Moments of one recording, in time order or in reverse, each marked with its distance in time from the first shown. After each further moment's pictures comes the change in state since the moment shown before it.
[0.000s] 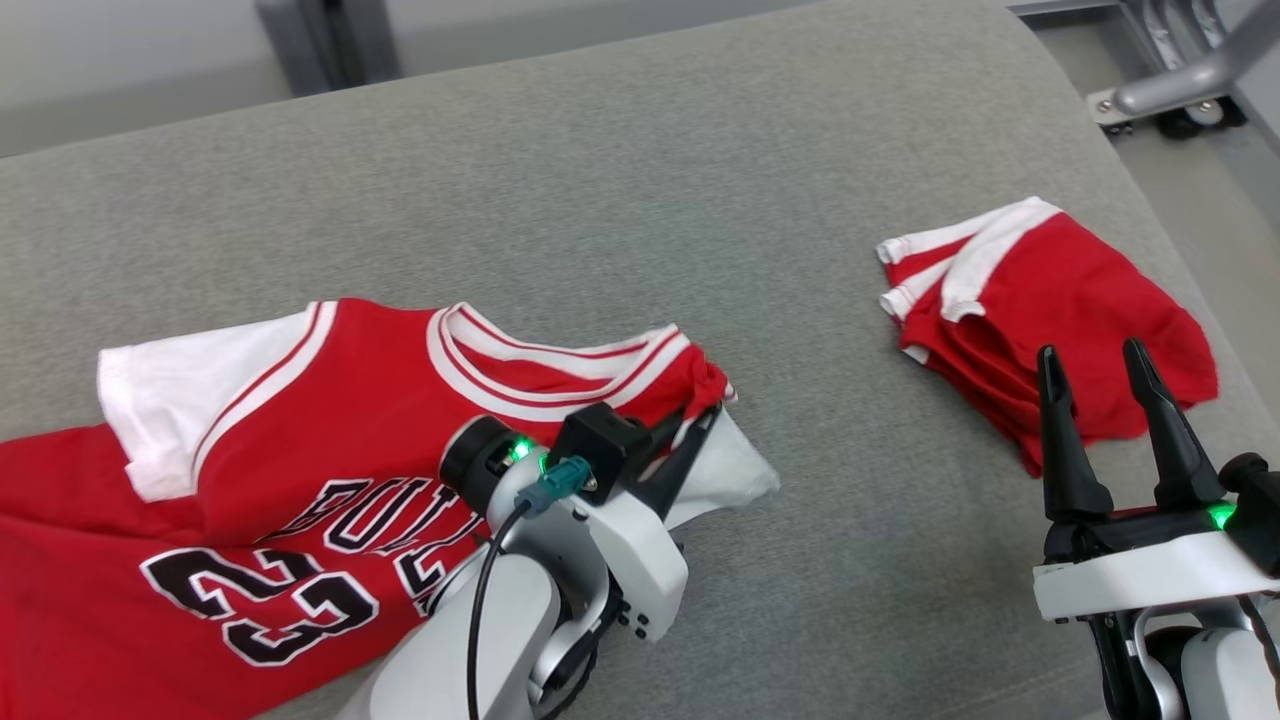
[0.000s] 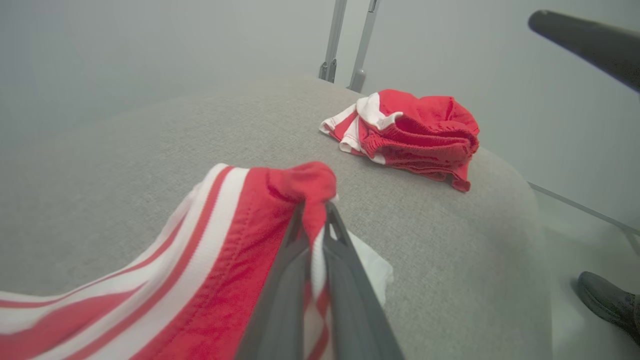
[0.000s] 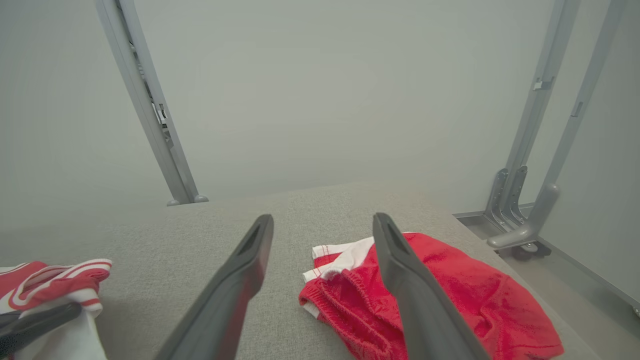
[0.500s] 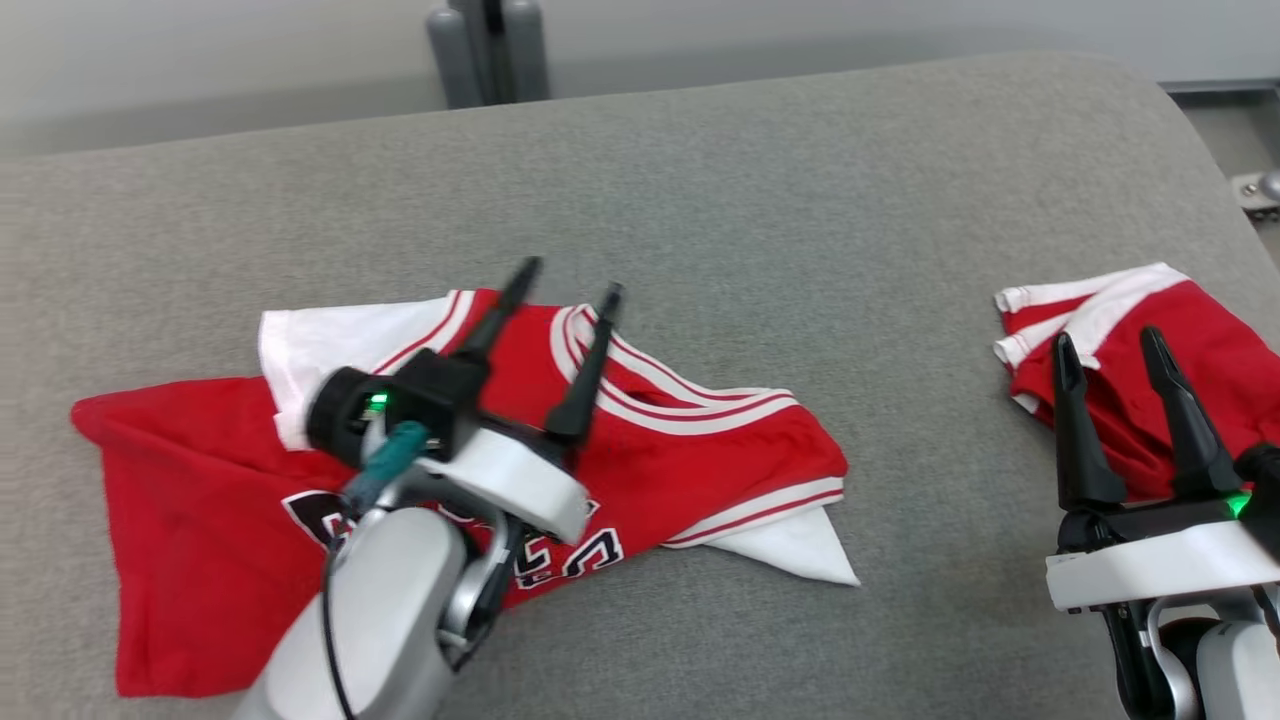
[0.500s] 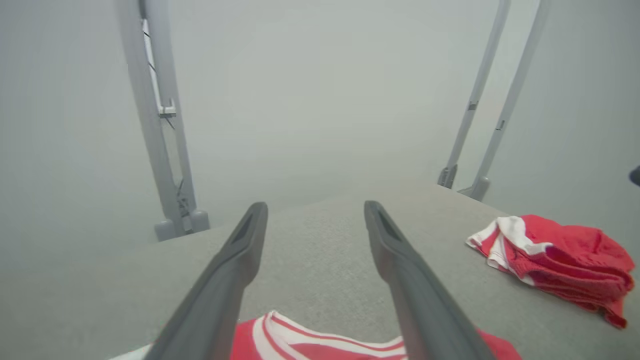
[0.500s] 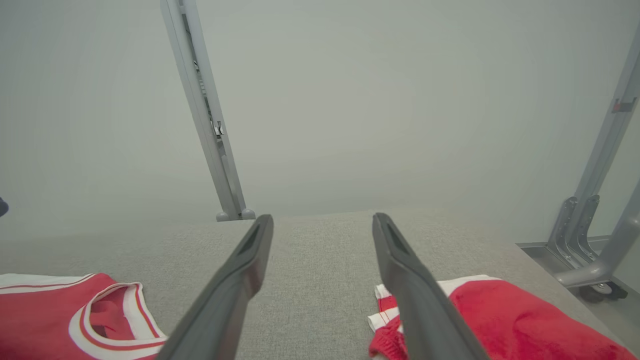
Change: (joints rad) left arm -0.021 0.052 0.133 -0.069 -0.030 0.113 -0.189; right arm -0.012 0.001 -0.021 -0.019 -0.025 0.000 0.027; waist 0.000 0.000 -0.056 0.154
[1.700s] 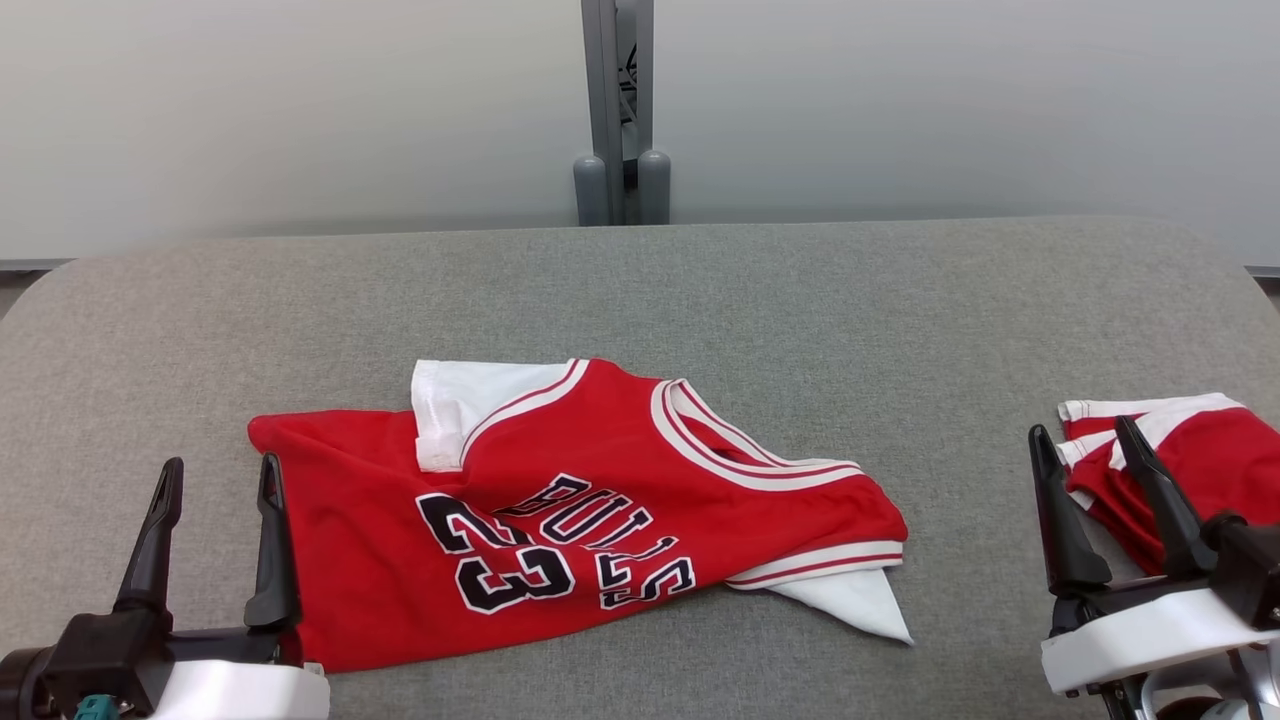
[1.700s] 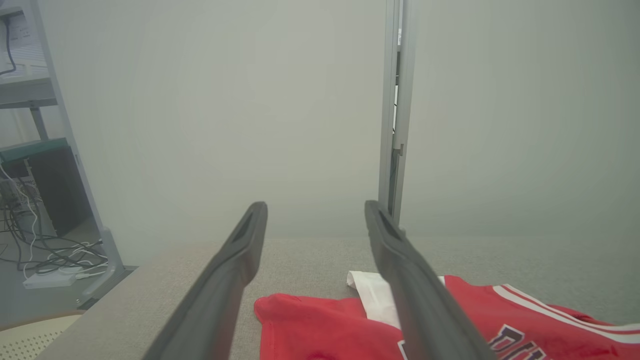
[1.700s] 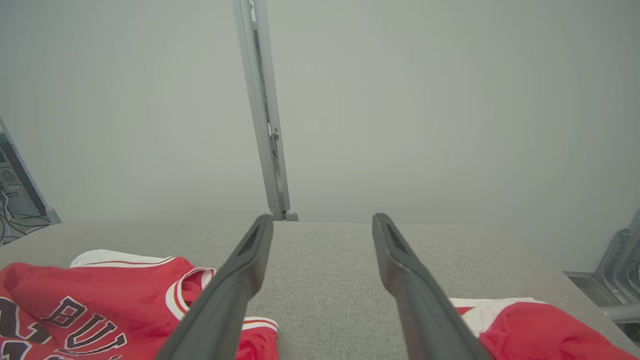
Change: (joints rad) left arm 0.550 0.171 0.429 -0.349 0.051 0.143 -0.089; right arm 0.137 0.000 0.003 -0.055 -0.049 0.000 0.088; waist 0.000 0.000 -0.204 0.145
